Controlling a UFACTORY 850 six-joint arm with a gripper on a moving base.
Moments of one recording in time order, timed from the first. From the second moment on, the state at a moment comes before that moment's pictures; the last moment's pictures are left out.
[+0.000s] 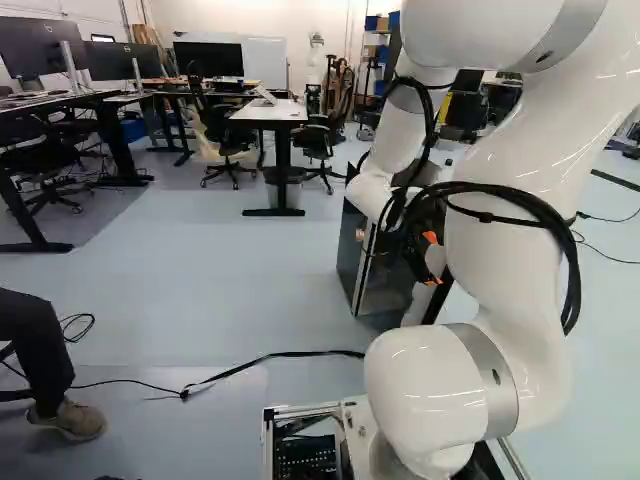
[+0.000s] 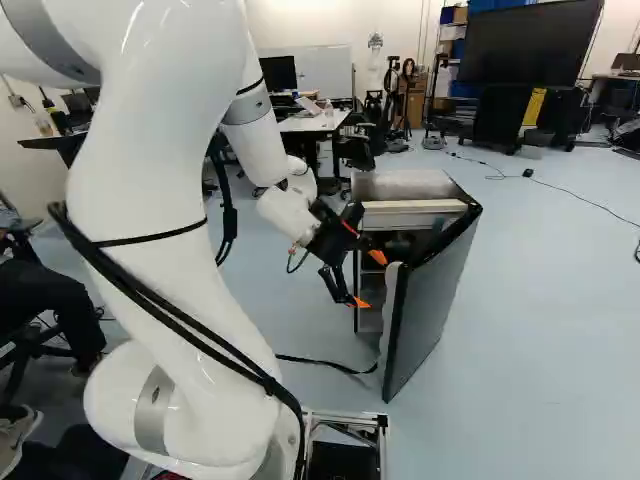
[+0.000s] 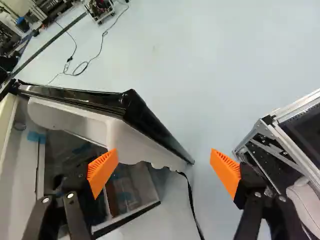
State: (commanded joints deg) arm -2.2 -15.2 -35.6 109.5 53.7 0.0
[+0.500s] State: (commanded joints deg) arm -2.7 -15.4 -36.0 109.4 54.9 0.0
